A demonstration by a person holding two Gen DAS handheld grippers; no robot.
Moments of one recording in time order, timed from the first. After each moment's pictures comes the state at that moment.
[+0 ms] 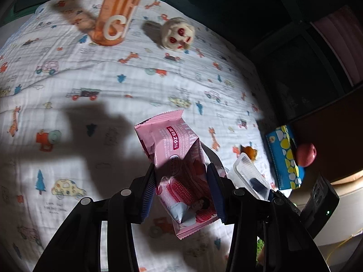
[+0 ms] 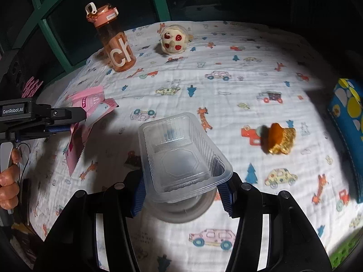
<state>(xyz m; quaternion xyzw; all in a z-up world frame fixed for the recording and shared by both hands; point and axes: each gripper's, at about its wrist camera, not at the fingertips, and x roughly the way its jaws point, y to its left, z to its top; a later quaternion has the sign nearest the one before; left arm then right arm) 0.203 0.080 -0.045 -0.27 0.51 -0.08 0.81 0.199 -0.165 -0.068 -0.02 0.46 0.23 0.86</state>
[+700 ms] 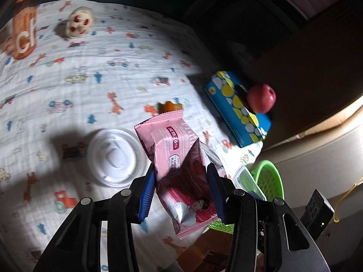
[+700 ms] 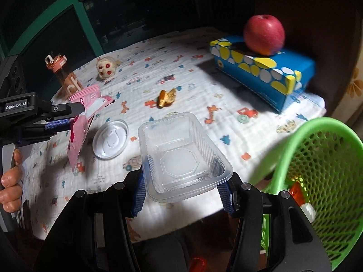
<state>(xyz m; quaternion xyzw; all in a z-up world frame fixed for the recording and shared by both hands) 0.177 -0.078 -0.017 -0.20 0.52 -0.22 0.80 0.080 -0.321 -0.044 0.09 0.44 0.05 0.89</state>
